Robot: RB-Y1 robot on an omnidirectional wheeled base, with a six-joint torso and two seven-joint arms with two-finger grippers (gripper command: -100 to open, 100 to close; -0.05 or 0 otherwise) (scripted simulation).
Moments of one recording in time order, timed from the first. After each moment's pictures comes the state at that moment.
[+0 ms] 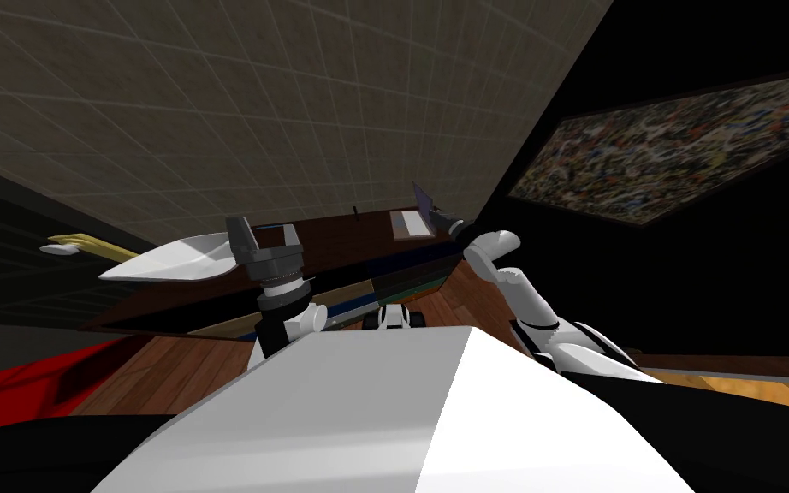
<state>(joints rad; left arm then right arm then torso) 0.50 0.01 0.05 -2.39 0.02 -0.60 -0.01 -0.21 -0.70 0.06 -2.14 2.71 -0.57 1.10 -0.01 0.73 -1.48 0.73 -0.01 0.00</state>
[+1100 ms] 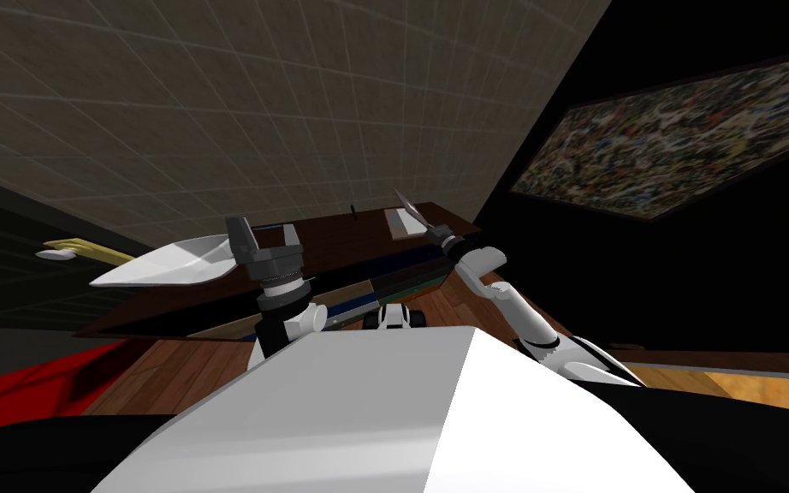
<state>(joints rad) 0.50 0.01 0.05 -2.39 0.02 -0.60 -0.01 -0.09 -0.67 0.18 -2.17 2.92 -0.52 1.20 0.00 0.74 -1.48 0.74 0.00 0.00</state>
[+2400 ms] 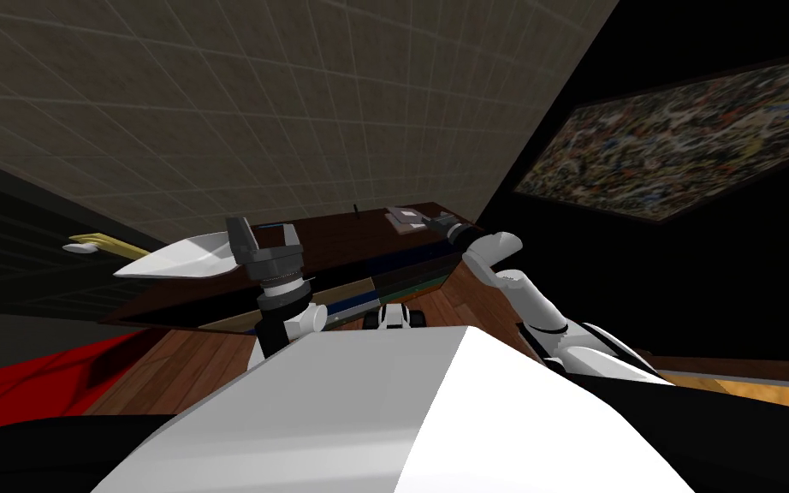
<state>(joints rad) 0.50 0.01 0.05 -2.39 0.02 -0.60 -0.01 -0.20 -0.75 0.12 -2.21 2.83 -0.66 1.16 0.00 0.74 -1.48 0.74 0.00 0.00</state>
